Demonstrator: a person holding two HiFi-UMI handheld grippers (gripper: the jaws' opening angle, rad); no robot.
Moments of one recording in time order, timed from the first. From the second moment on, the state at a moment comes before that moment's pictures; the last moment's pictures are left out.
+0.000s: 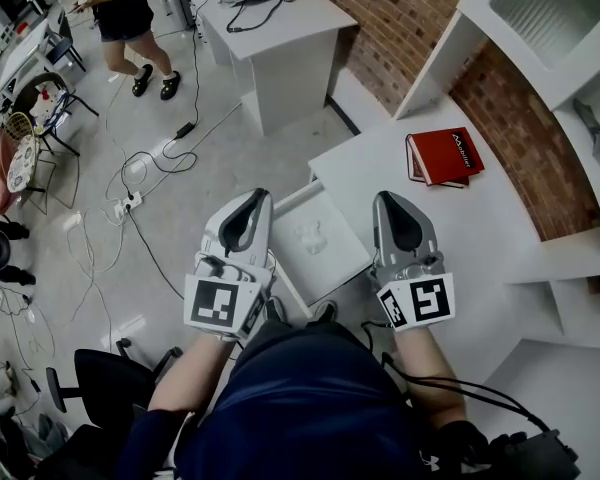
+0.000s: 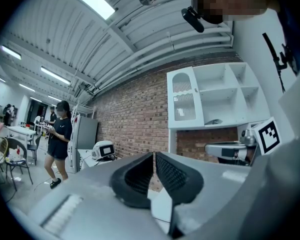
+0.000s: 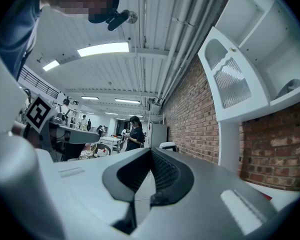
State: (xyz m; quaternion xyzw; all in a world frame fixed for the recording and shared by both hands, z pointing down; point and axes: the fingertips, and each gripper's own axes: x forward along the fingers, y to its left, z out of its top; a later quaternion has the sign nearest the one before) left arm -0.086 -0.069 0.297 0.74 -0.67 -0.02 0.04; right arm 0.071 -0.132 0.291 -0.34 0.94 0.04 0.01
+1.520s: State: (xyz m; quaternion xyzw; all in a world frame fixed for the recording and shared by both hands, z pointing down) left arm -0.061 -0.085 0.306 0.74 -0.67 0.00 0.04; right arm 0.093 -0.148 0.306 -0.33 0.94 0.01 0.02
